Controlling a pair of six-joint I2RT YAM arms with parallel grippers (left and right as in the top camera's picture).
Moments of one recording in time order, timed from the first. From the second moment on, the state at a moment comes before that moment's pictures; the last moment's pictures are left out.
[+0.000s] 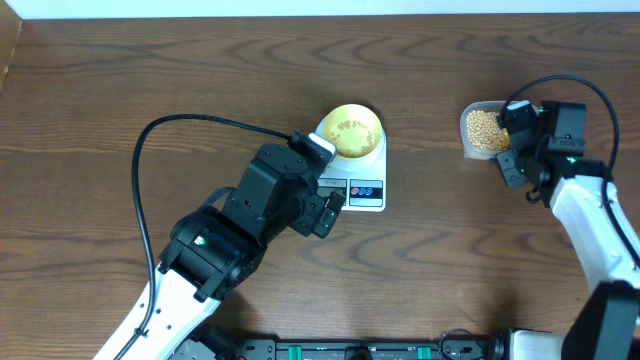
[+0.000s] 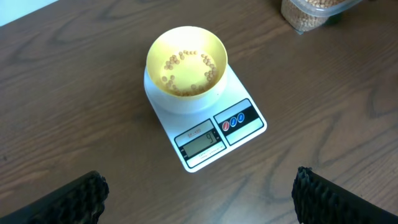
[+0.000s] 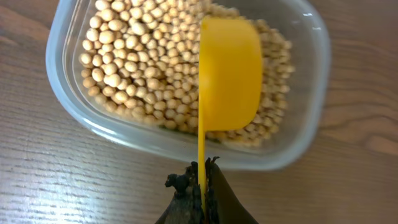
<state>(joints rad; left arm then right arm) -0.64 1.09 1.10 -0.79 -0.05 -0.03 -0.10 1.52 0.94 -0.44 0.03 -0.46</state>
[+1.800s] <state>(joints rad) -0.64 1.09 1.10 -0.79 -0.05 -0.03 -0.25 1.59 0.94 -0.38 -0.46 -0.36</state>
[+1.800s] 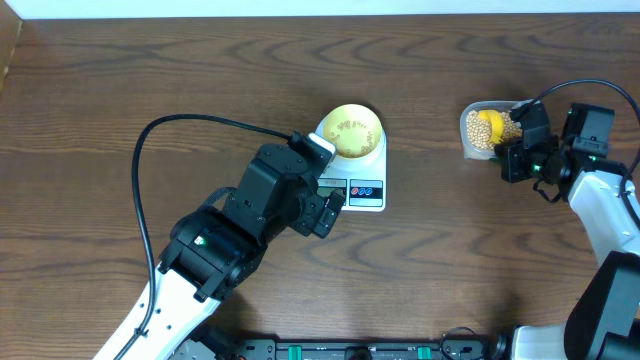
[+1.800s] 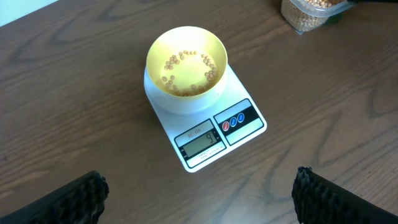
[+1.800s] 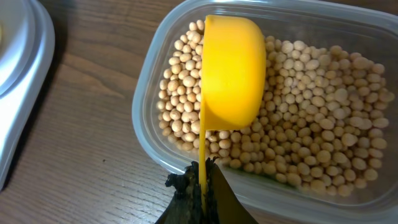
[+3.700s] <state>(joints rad) -0.64 1.09 1.10 -0.79 -0.05 -0.03 -0.21 1.59 0.94 -0.09 -1.01 0.12</state>
